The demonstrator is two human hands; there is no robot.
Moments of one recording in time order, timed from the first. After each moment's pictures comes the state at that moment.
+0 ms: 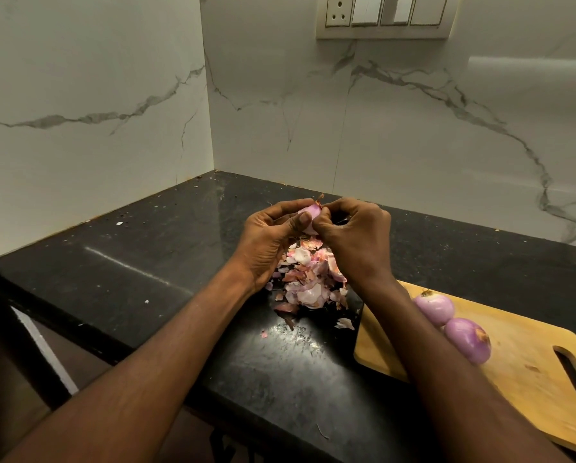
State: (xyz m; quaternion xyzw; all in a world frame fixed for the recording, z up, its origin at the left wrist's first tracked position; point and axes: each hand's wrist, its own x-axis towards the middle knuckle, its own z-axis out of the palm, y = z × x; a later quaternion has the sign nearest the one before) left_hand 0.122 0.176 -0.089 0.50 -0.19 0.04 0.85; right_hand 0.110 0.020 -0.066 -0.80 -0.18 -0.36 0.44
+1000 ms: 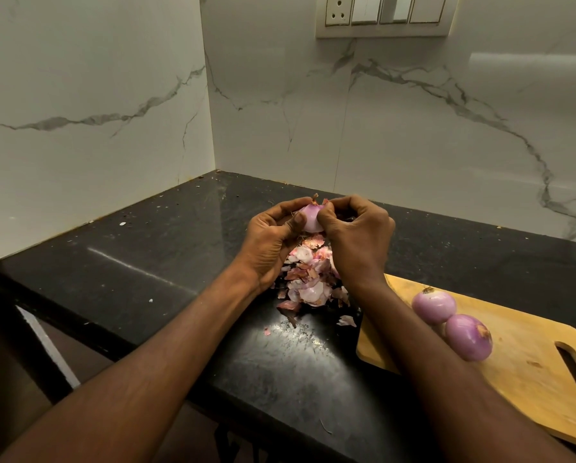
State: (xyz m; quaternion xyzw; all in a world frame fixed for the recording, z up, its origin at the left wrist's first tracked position) left_hand 0.127 0.172 -0.095 0.45 -0.16 0.04 0.88; right_hand 0.109 0.031 -0.072 -0.75 -0.11 -0.39 0.52
